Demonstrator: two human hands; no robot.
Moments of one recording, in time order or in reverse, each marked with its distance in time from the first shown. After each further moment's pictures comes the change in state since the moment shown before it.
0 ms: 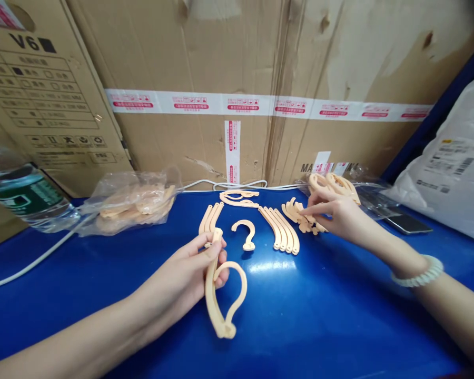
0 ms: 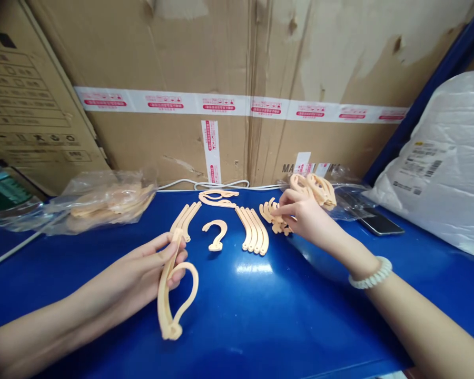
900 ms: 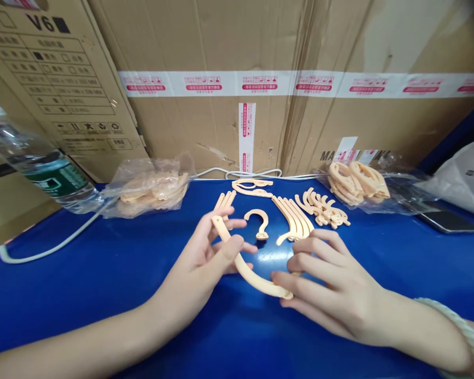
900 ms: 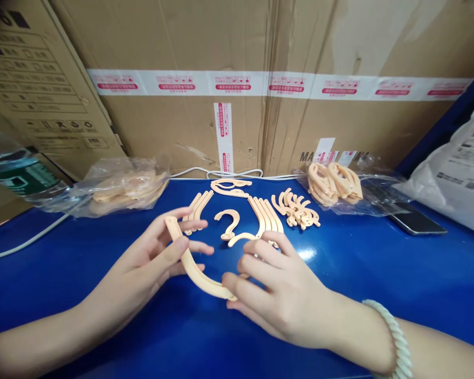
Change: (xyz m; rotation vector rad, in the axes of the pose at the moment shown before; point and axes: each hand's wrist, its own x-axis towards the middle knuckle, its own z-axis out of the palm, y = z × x) left_hand -0.013 -0.016 0.004 0.390 0.049 0.417; right_hand -0.012 -0.134 0.015 0.126 0.050 -0.331
